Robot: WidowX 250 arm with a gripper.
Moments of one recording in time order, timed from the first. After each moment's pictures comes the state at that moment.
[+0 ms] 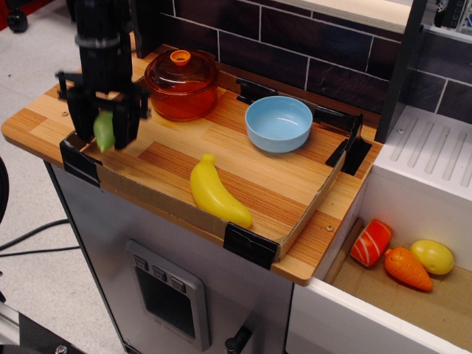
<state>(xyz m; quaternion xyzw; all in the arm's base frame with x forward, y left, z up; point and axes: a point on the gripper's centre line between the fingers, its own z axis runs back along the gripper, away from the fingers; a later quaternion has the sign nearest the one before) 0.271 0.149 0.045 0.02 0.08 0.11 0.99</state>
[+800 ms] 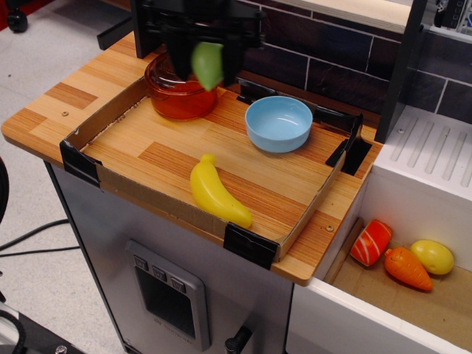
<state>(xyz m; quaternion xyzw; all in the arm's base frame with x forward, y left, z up) 0.320 0.047 0.102 0.00 -0.01 0.15 0.99</state>
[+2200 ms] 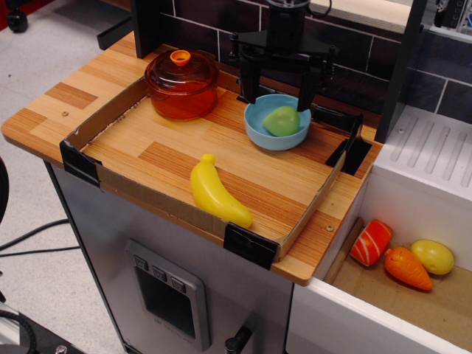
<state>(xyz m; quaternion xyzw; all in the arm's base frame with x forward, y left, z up) 0.372 0.011 0.066 0.01 -0.01 0.15 0.99</state>
